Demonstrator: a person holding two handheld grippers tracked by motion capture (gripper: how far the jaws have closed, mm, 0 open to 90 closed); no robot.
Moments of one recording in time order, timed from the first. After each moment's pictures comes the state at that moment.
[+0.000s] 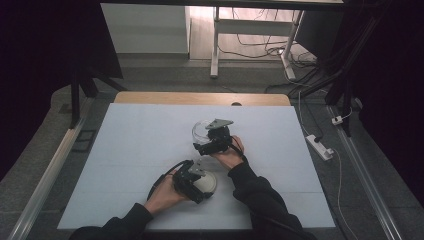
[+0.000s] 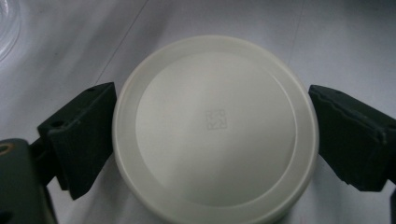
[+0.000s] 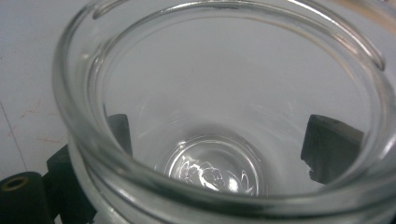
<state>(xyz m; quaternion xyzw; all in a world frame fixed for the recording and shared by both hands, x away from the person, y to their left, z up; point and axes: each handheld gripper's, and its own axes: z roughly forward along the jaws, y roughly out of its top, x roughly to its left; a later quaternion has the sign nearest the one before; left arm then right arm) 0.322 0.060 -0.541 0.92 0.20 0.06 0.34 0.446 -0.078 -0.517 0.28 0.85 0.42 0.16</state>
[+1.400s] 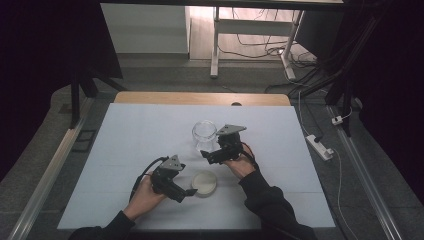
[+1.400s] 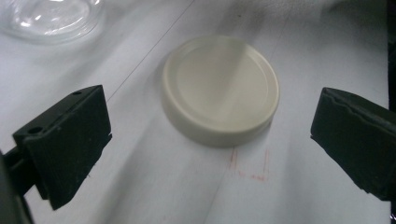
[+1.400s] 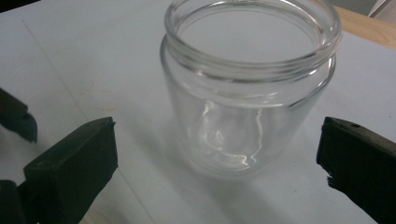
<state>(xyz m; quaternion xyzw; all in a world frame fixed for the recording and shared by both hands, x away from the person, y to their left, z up) 0.302 0.124 -0.517 0.87 0.26 0.04 0.41 0.407 -0.109 -0.494 0.29 0.84 0.43 0.14</state>
